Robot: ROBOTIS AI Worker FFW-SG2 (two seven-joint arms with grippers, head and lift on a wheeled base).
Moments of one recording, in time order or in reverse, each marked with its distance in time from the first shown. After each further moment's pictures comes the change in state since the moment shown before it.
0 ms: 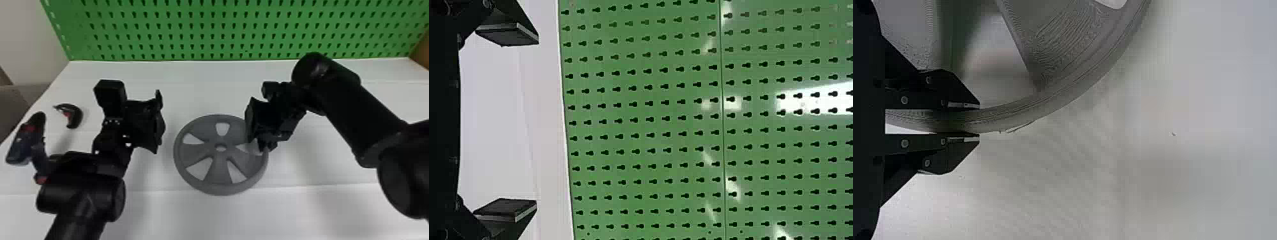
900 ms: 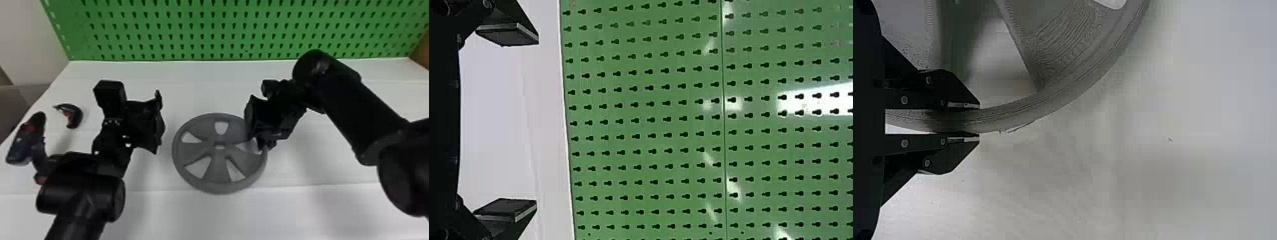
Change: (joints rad) left arm 0.002 0.000 0.002 0.002 0.003 0.000 0.000; right arm -0.009 0.001 -0.012 -0.004 -0.005 0.015 0.000
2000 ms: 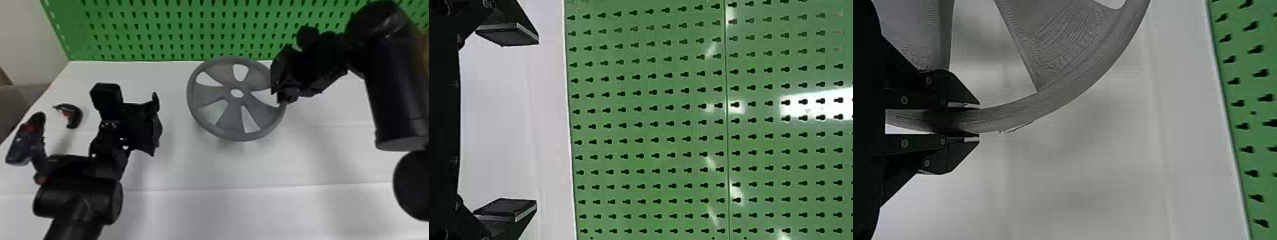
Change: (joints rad) left arm 0.015 0.000 0.015 -0.004 0.004 -0.001 0.000; right arm 0.080 -0.043 -0.322 -0.491 0.133 0.129 -0.001
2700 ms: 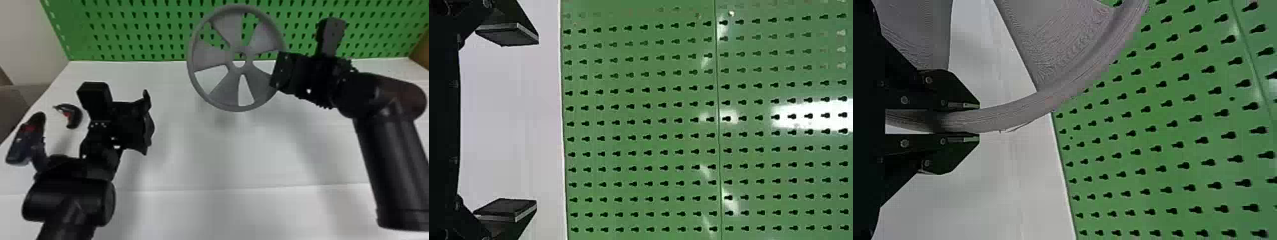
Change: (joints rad) left arm 0.024 0.000 0.043 -0.042 0.000 -0.002 0.000; right arm 0.401 -0.041 0.085 -0.432 0.153 -0.695 0.294
